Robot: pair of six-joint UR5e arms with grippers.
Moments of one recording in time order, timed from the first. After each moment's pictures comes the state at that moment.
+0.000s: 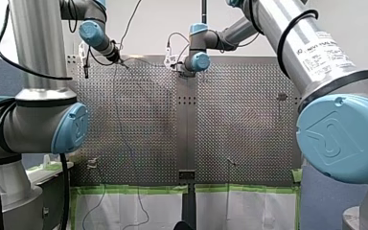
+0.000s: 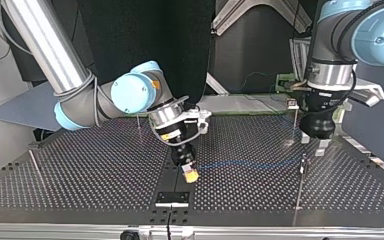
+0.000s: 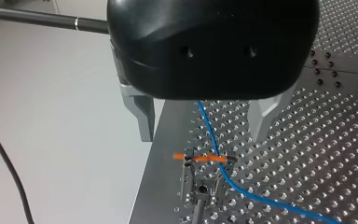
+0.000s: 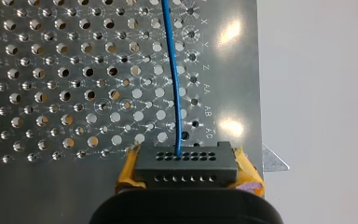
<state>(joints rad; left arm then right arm) 0.06 -1.35 -1.77 -3.17 -1.50 -1.72 2.30 -0.98 0.98 -0.16 1.48 1.59</state>
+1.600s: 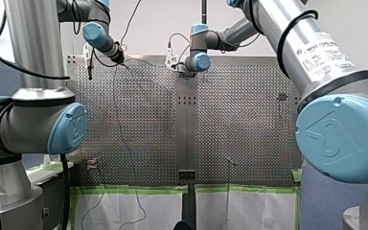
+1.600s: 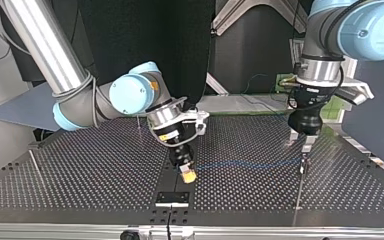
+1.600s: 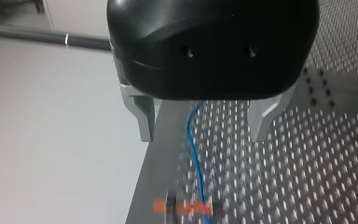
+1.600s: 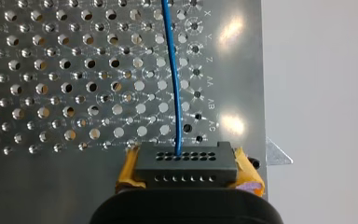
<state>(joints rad) 0.00 -1.36 -1.78 -3.15 -1.51 -1.71 2.30 -0.98 0.99 -0.16 1.48 1.58</state>
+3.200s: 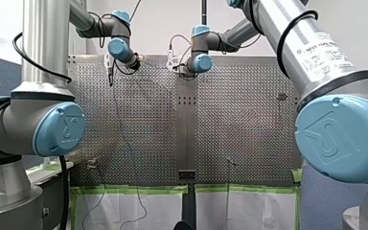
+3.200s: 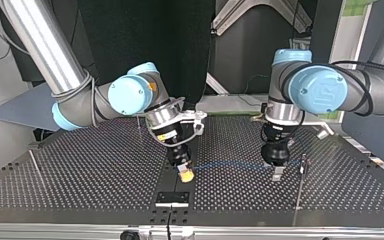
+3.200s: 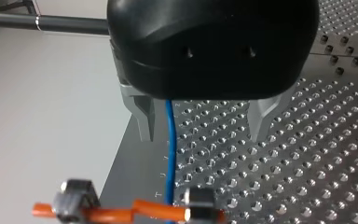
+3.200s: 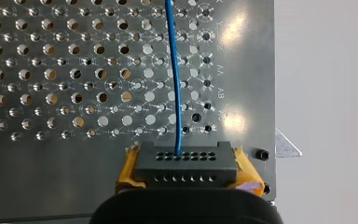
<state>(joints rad) -0.13 -1.62 -1.59 -3.04 -1.65 -1.69 2.29 -0.98 1.00 -0.16 1.49 1.57</state>
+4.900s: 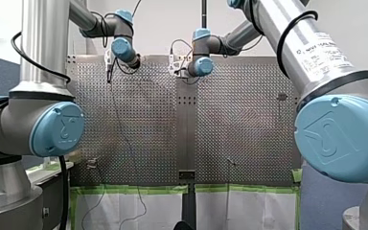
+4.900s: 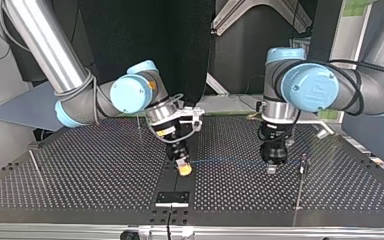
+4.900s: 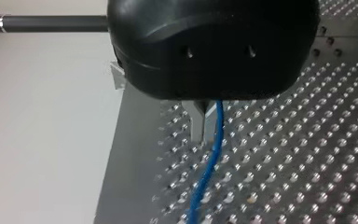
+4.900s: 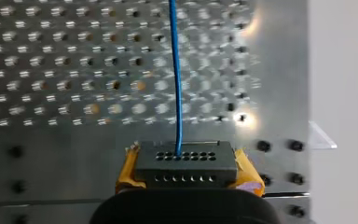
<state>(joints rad) -0.17 -1.63 -1.59 -3.03 -1.73 -1.56 2.28 -0.98 1.05 -0.16 1.49 1.56</state>
